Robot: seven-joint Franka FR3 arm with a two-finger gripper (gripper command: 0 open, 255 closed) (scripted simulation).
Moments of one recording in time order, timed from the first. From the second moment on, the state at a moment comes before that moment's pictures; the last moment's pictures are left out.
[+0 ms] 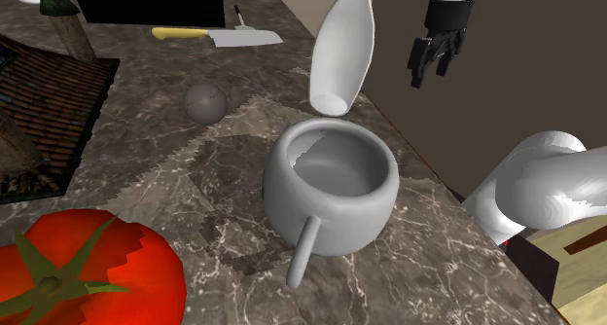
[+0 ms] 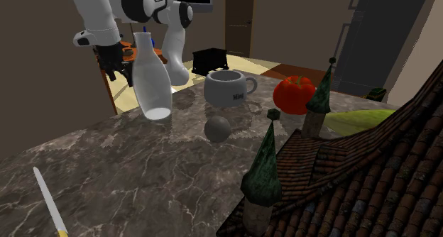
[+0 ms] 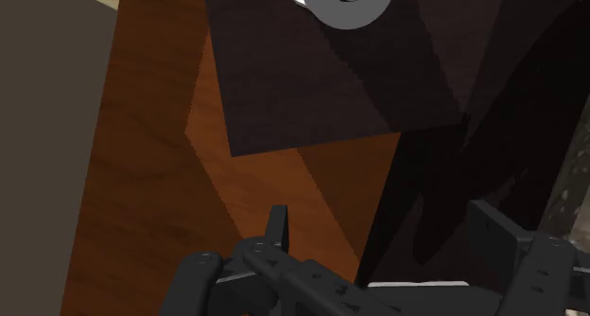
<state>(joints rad) 0.00 -0.75 0.00 -2.43 -0.10 1.50 0.14</state>
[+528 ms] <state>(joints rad) 0.05 -0.68 0.11 -2.39 -0.01 1.56 0.27</state>
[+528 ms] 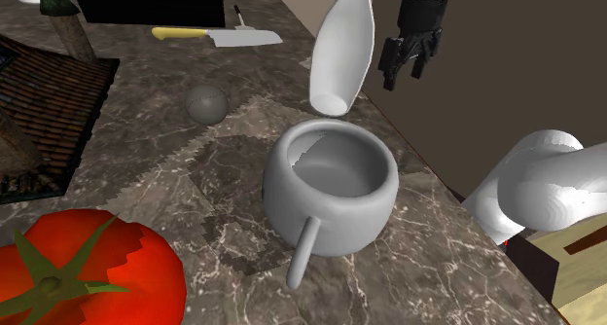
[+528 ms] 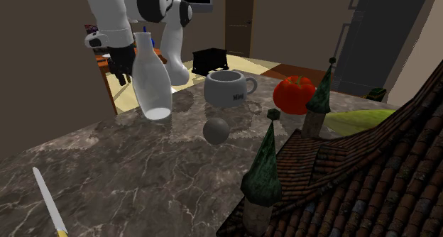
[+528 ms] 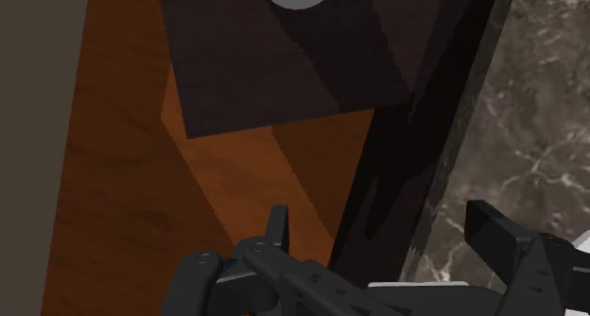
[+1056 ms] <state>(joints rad) 0.10 -0.56 0.25 -2.26 0.08 1.60 0.45</state>
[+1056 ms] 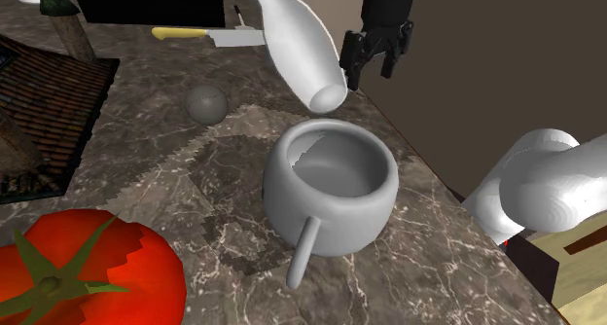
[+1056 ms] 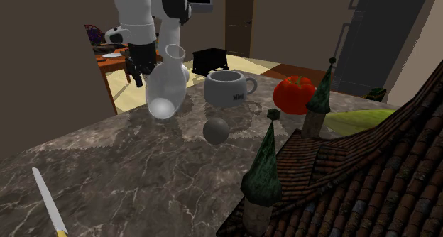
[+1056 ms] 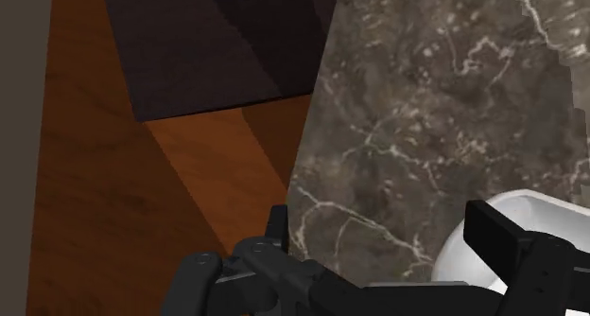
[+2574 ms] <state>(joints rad) 0.20 0.13 0.64 -1.60 -0.16 1.74 1.01</state>
